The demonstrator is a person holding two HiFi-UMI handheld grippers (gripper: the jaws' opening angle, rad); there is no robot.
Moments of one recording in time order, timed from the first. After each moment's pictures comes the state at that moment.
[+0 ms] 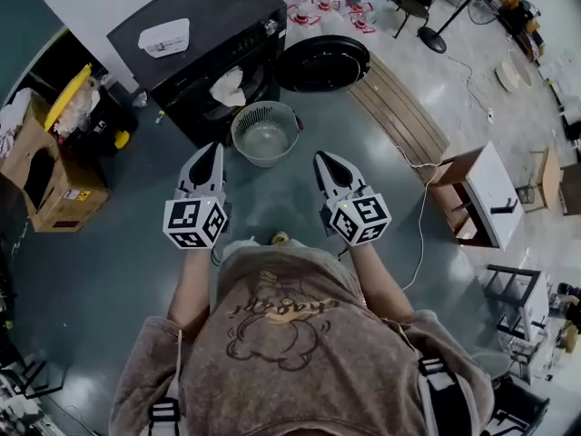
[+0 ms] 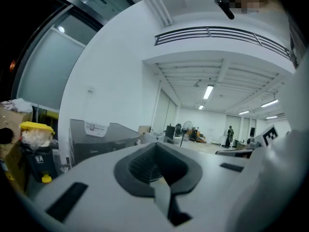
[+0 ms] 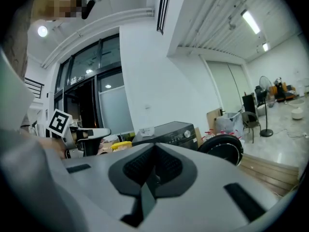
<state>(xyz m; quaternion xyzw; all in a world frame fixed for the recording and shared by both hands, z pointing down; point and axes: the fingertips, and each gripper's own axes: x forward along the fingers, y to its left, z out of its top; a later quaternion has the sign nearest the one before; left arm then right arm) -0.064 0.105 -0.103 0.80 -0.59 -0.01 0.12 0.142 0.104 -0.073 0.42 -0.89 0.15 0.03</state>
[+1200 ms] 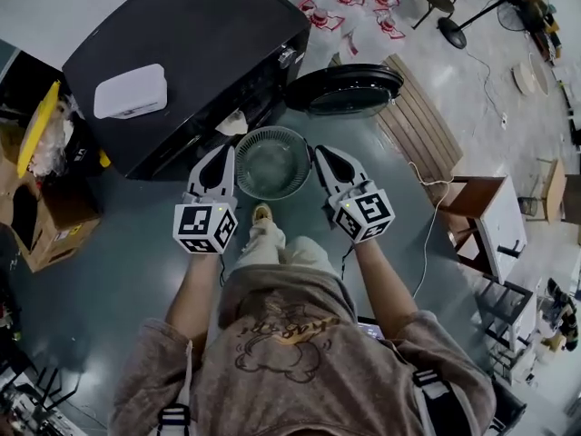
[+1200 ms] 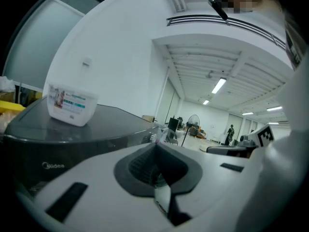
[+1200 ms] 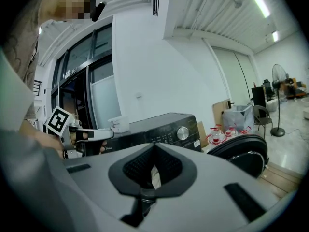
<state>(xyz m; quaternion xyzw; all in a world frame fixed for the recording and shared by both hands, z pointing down) -0.107 -0.190 0.018 0.80 -0.57 0.02 0.18 0.070 -0.199 0.032 0.40 -0.90 0.17 0.07</state>
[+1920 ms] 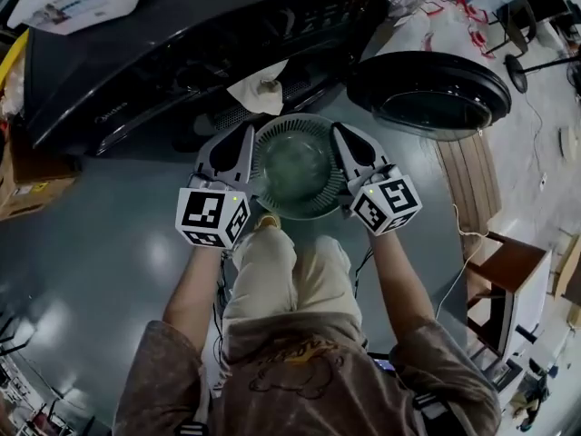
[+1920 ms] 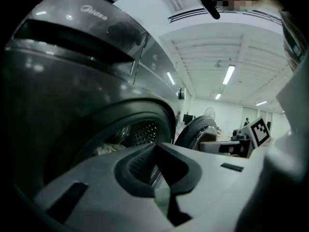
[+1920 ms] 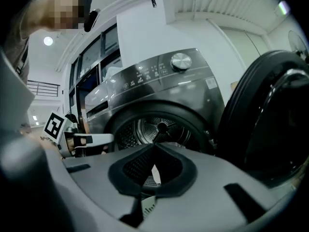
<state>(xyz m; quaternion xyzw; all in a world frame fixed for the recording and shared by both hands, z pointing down) -0.146 -0.231 0.285 0.76 -0.64 0.02 0.15 -0.003 -0.279 0.302 0.29 -0.94 0.17 0.06</state>
